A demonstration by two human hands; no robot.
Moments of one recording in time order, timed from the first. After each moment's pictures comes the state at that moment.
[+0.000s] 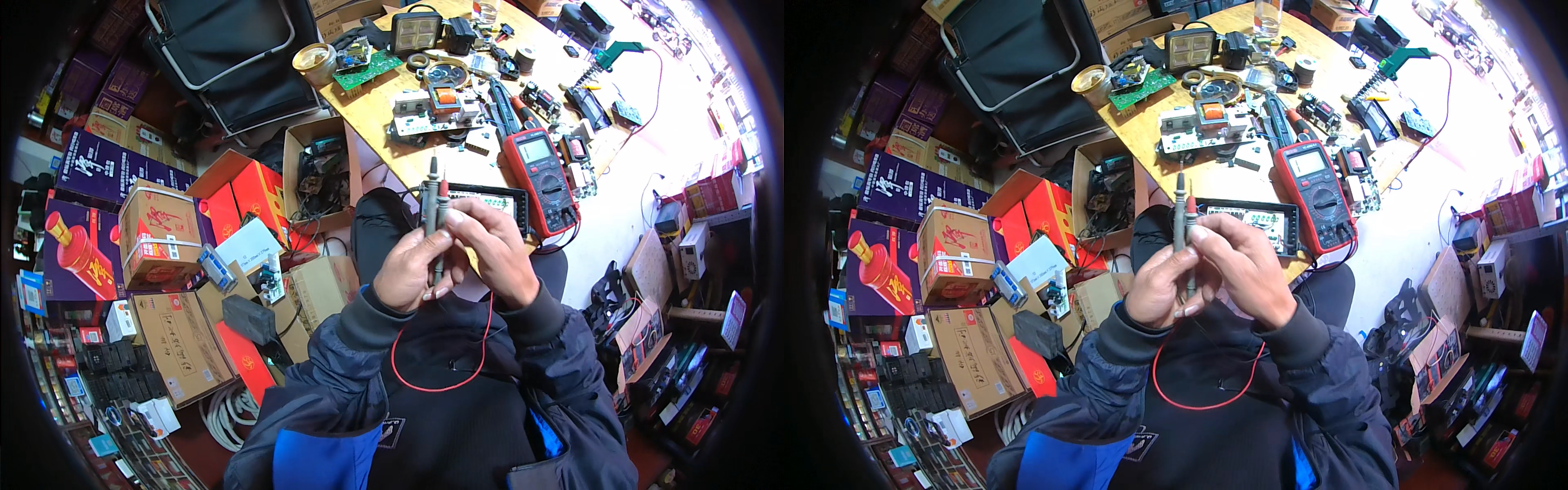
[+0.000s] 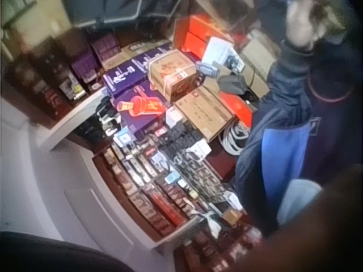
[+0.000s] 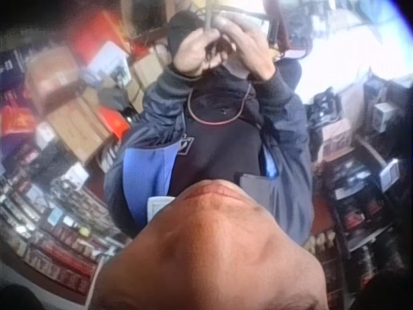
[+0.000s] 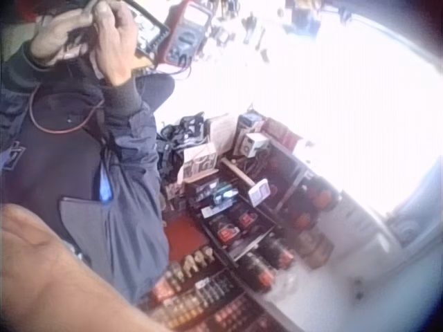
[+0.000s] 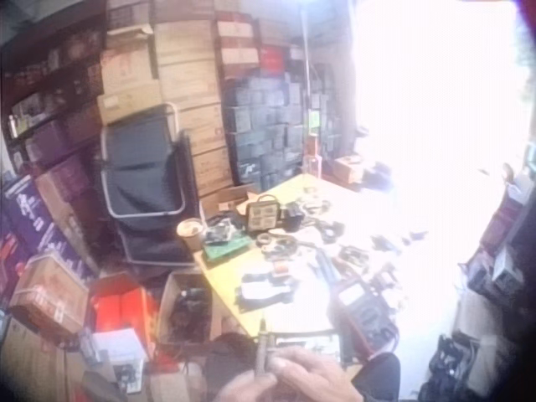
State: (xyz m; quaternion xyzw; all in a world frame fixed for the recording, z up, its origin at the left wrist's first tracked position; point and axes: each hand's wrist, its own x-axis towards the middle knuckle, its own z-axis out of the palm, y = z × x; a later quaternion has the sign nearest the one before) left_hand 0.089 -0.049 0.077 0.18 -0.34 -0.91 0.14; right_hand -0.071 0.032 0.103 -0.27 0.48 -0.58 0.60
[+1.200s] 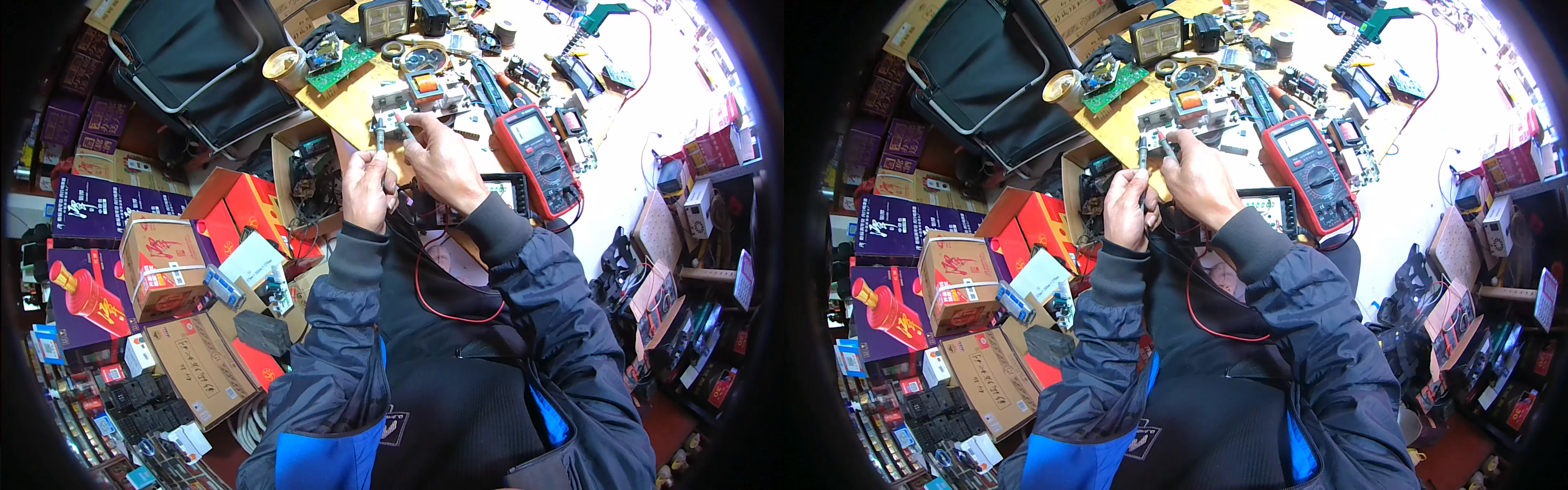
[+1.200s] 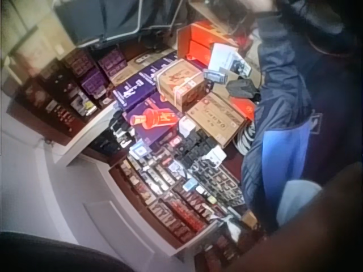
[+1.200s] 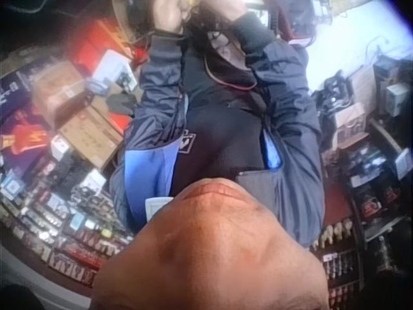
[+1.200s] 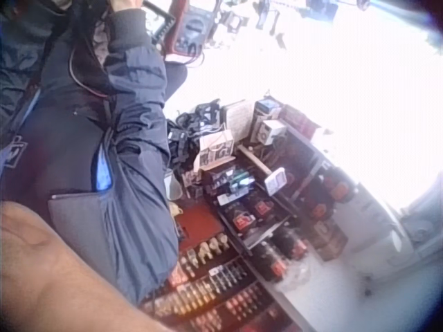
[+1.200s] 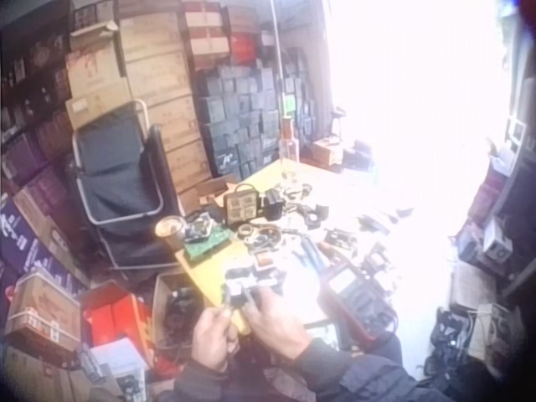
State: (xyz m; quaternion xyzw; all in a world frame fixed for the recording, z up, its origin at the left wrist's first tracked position) left_hand 0.056 -0.151 0.021 0.37 -0.45 -0.74 0.34; right_hand -0.091 -0.093 0.039 -0.45 0.71 -0.49 0.23
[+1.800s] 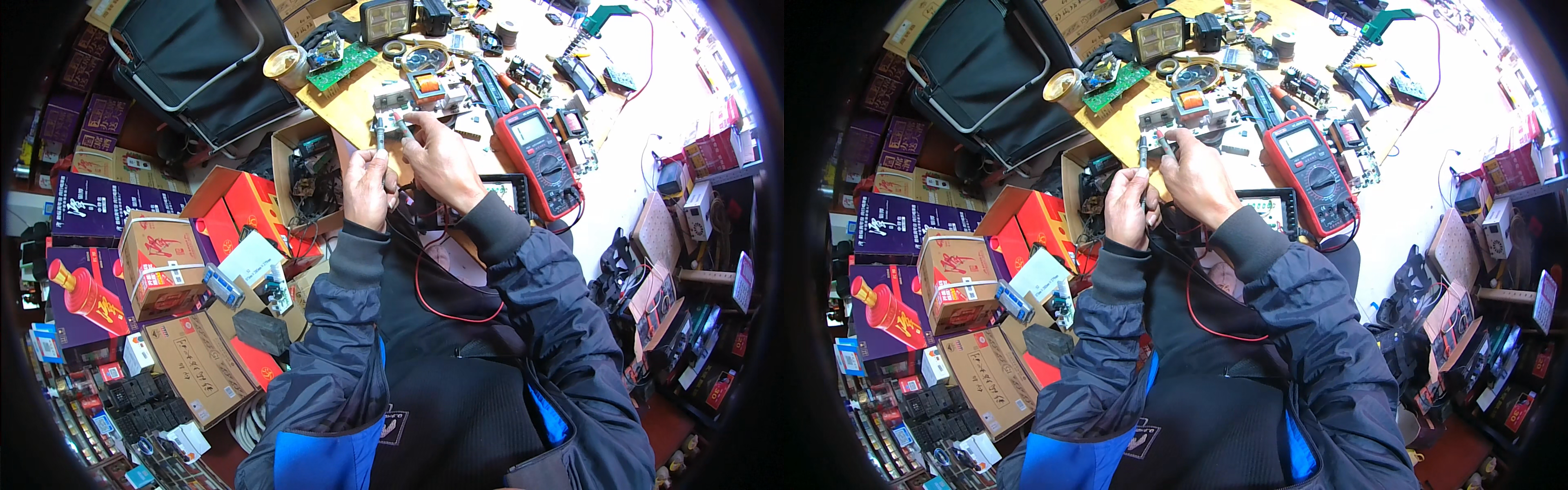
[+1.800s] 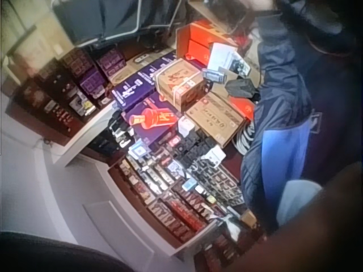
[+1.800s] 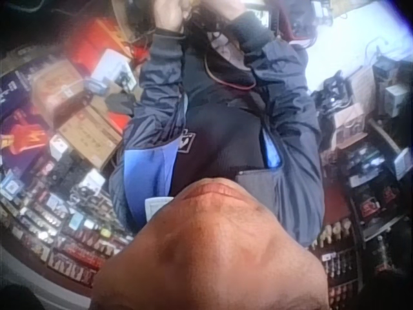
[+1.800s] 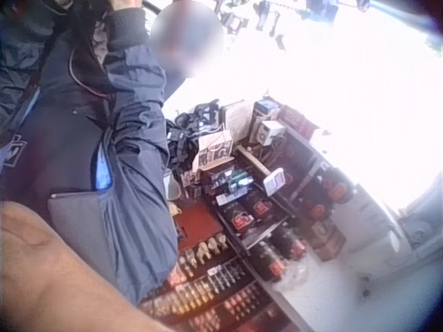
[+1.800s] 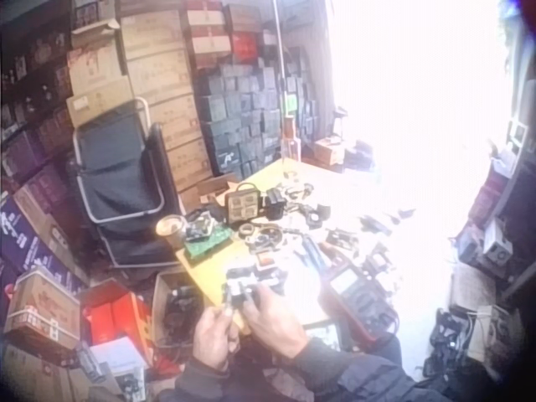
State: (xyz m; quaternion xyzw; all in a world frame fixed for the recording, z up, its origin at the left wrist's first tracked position) left_hand 0.055 -0.155 0.014 0.36 -0.46 -0.74 0.35; right_hand -0.090 -0.098 0.040 -0.45 0.71 -0.49 0.23
